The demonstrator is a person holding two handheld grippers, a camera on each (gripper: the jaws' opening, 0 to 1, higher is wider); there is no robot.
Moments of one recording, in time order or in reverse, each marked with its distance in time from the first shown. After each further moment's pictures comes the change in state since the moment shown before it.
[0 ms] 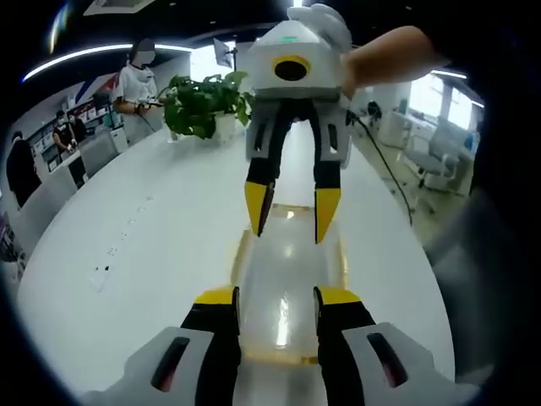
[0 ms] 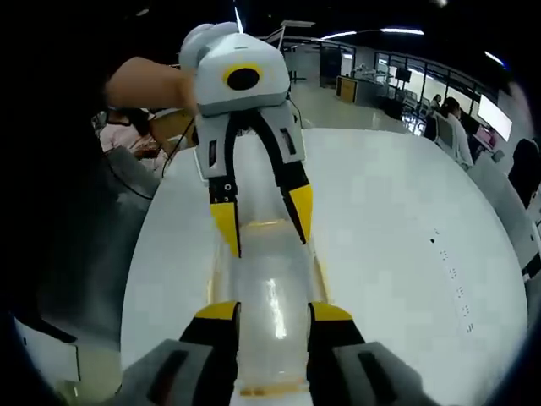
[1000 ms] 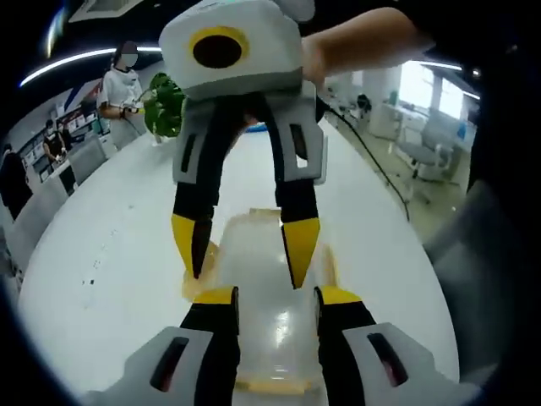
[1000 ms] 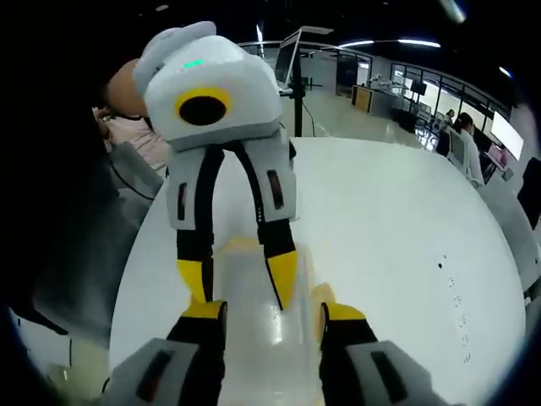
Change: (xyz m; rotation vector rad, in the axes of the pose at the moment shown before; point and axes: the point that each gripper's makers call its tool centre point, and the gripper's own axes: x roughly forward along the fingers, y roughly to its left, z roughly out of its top) left arm 0.027 -0.022 0.002 0.062 0.025 -0.020; right arm 0.015 -0.014 0.012 -0.061 -0.029 0.040
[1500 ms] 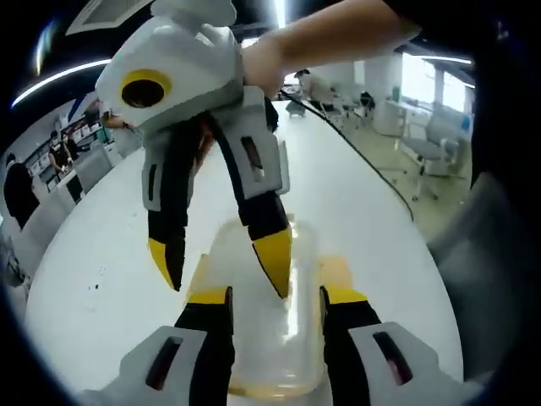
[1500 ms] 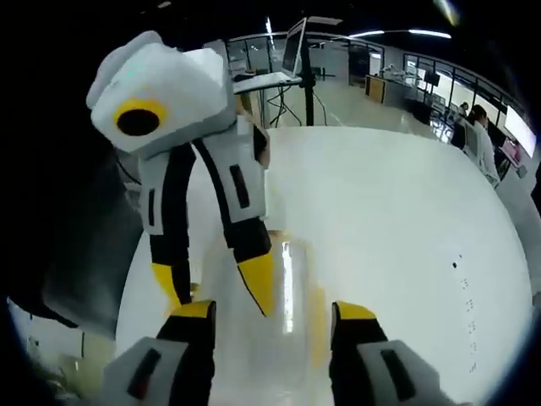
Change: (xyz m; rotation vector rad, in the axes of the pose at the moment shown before) left arm 0.004 -0.012 0.001 0.044 -0.017 0.058; right arm 0.012 -0.003 -0.008 0.002 0.073 0.098
